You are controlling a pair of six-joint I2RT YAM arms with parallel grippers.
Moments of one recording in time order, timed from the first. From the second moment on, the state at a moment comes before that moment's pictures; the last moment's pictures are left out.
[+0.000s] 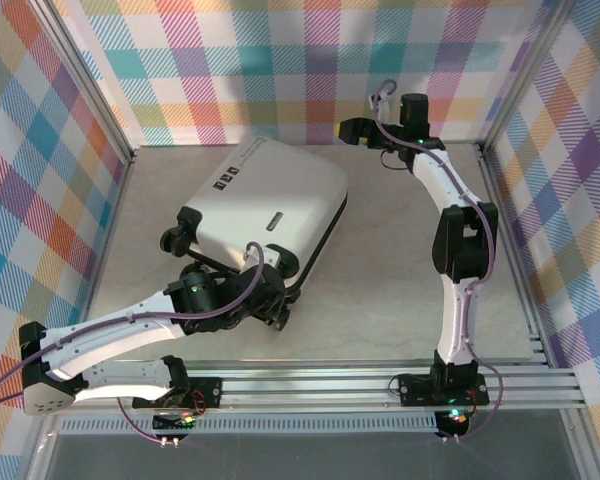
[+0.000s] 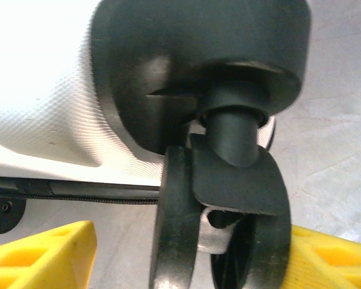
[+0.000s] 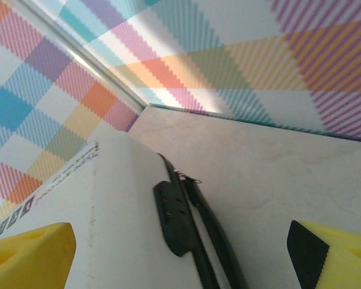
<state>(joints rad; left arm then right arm) -1.13 1.10 1.05 -0.98 -0.52 -0.58 0.17 2.21 2.02 -0.23 -0.83 0.34</state>
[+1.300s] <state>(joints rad) -0.50 0.99 1.02 -0.83 -0.14 -0.57 0.20 2.11 1.73 -0.16 -0.82 0.25</state>
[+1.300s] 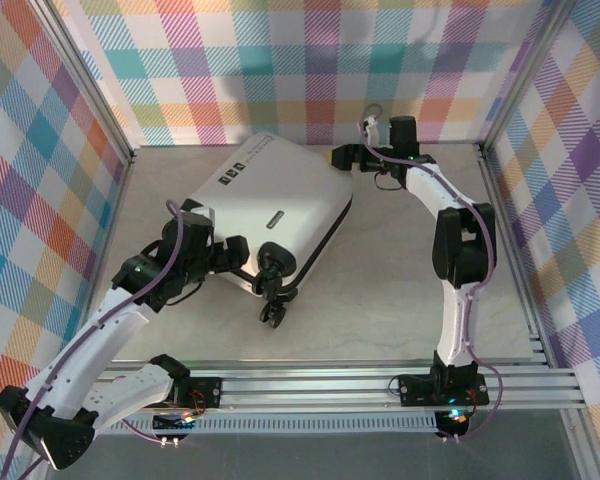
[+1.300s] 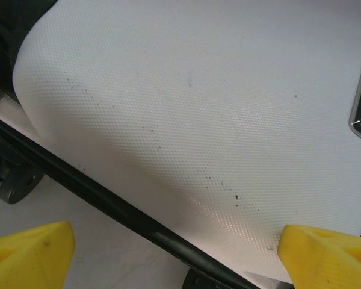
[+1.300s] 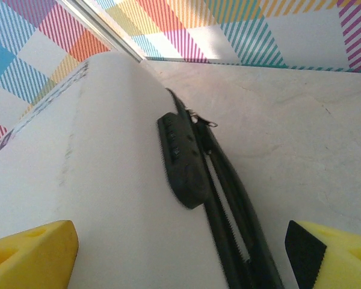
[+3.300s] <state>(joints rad) -0.22 1.06 1.16 -0.94 -0.42 -0.62 0.31 1.26 0.61 0.22 -0.70 0.48</state>
